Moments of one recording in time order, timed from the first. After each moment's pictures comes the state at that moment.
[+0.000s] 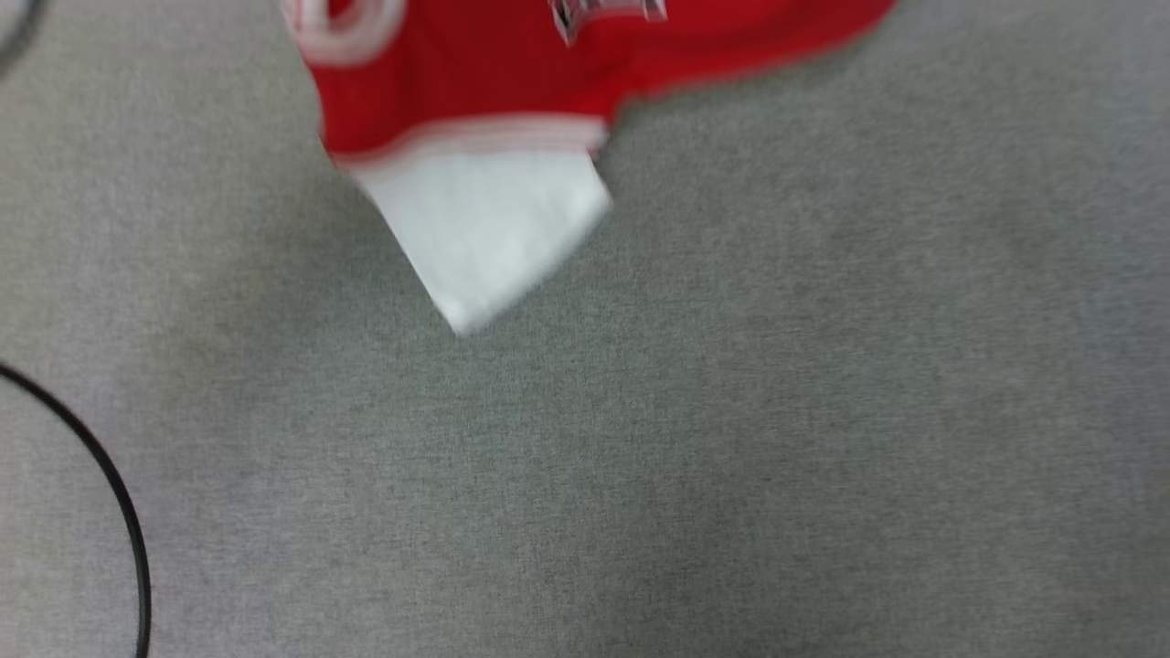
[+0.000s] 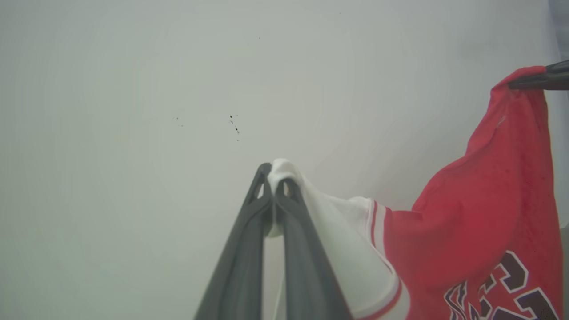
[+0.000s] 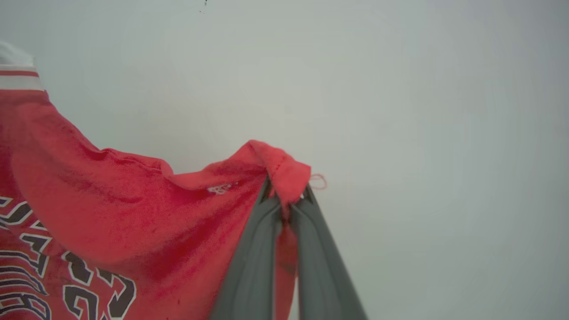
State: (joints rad) left arm -1.44 0.73 -0.67 0.07 -0.66 0.10 0.03; right arm -1.55 -0.58 0.62 0.47 0.59 0.13 0.19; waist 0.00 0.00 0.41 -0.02
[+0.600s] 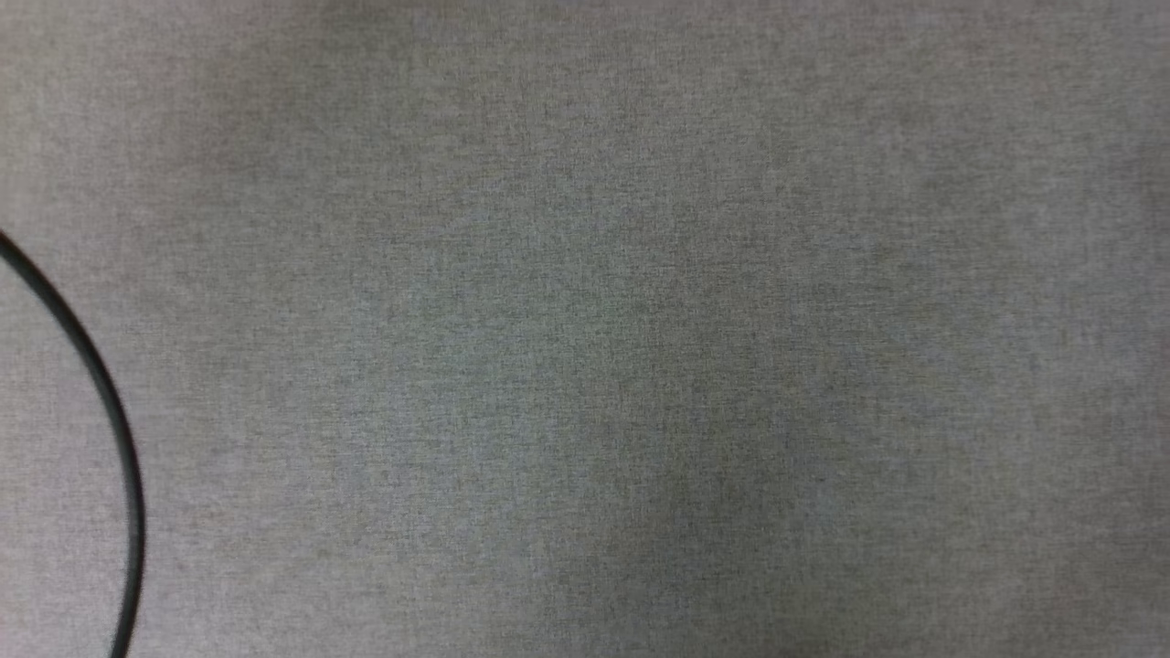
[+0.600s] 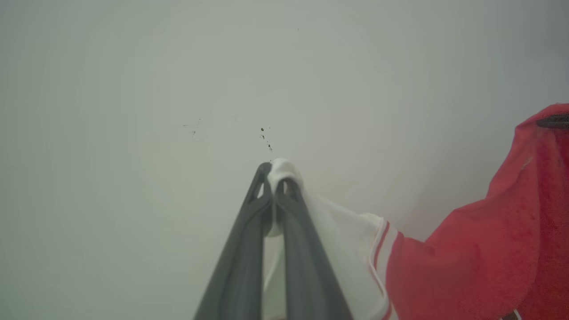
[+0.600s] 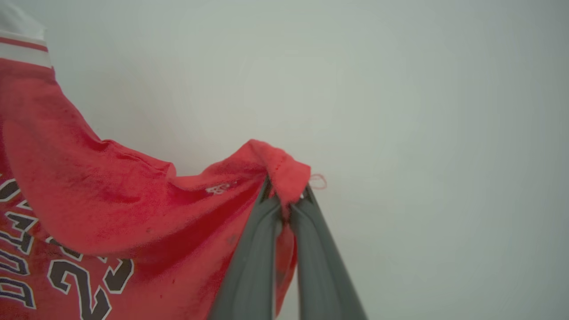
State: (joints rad) left arm -1.99 0.52 -0.67 0.59 -0.60 -0.08 -0.05; right arm -1.96 -0.44 0.63 0.73 0.44 0.13 0.17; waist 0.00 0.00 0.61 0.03
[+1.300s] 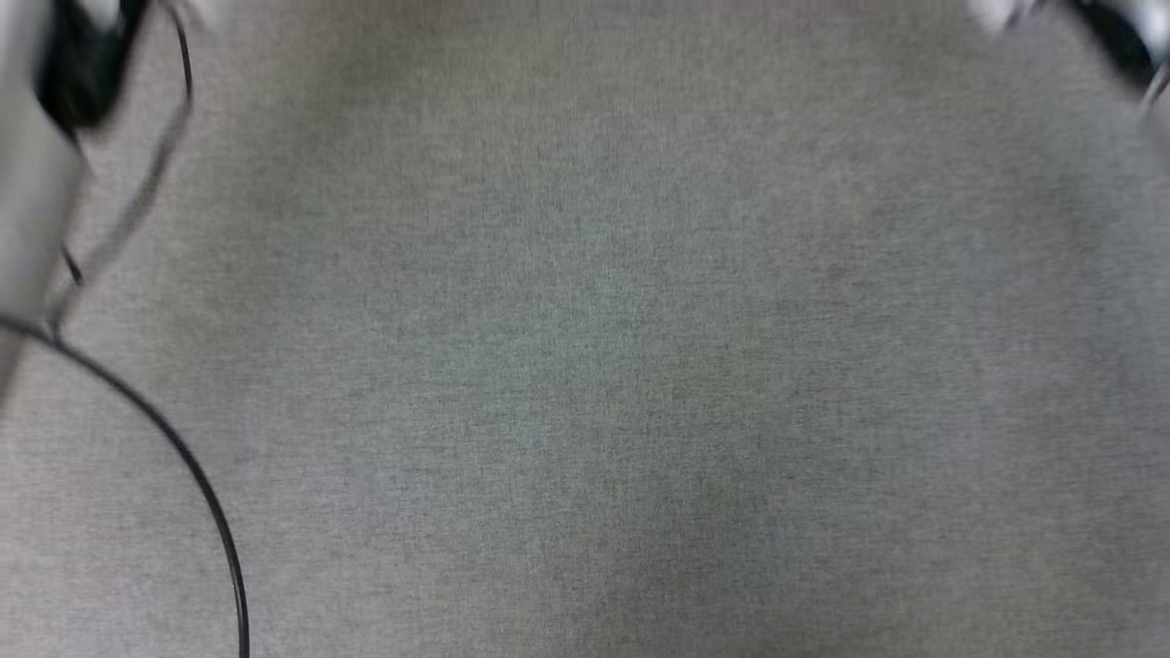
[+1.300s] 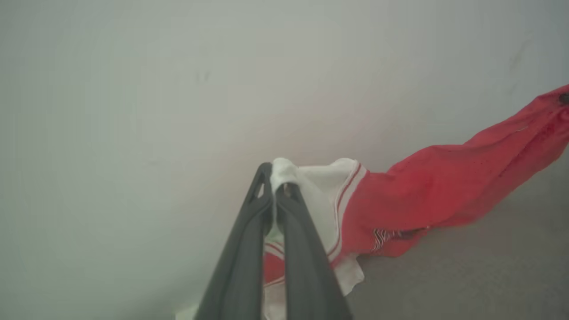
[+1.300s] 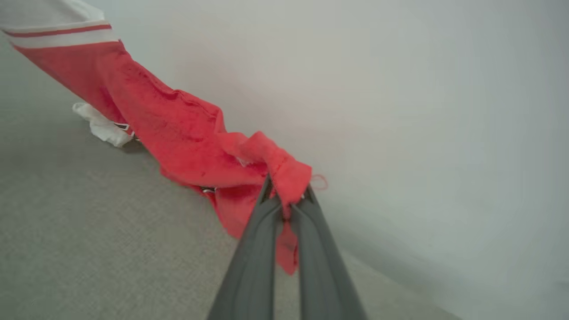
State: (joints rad) left arm -1.38 0.57 -0.78 0.66 -0.73 -0.11 -0.23; right arm -1.47 -0.39 0.87 0.85 0.64 0.13 0.00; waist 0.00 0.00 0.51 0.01
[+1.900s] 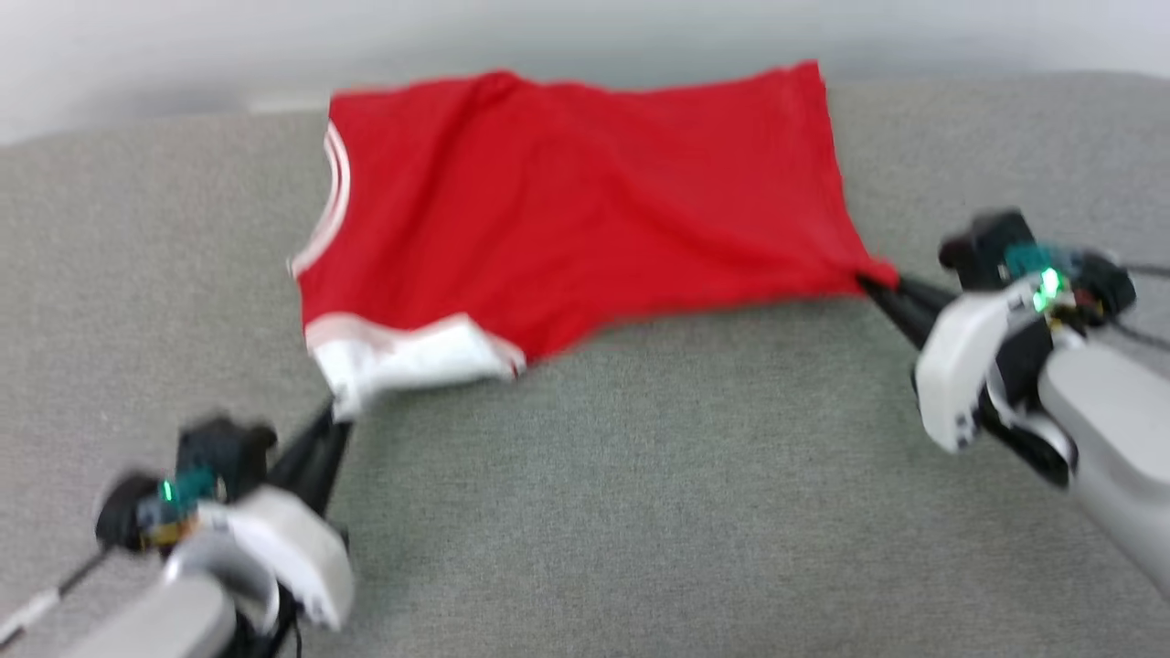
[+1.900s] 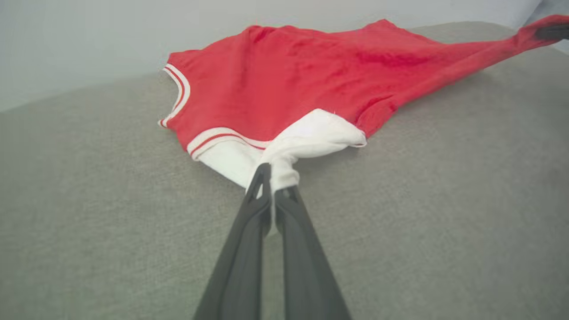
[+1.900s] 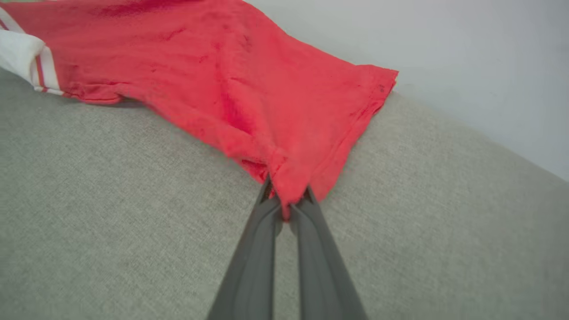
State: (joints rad) left arm -0.43 0.79 -0.85 0.08 -0.89 0.22 -0.24; right arm -0.92 -0.54 1.09 0.68 0.83 0.13 -0.09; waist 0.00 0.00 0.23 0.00
